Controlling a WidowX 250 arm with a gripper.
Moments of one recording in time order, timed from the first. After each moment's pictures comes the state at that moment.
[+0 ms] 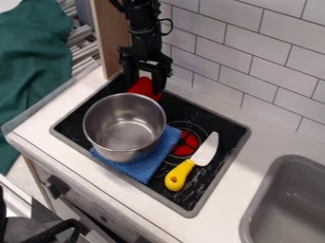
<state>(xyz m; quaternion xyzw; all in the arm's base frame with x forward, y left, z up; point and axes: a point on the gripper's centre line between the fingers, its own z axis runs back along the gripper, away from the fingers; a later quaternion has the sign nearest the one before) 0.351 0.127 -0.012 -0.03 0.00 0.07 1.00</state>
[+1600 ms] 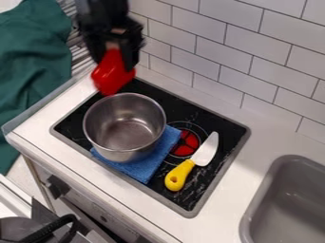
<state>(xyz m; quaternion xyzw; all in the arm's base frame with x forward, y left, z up) 0.271 0.126 0.079 -0.03 -0.07 0.12 0.99</state>
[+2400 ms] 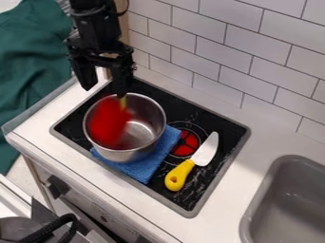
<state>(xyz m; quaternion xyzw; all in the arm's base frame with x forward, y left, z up) 0.247 0.096 0.071 -0.06 -0.01 0.07 1.00</state>
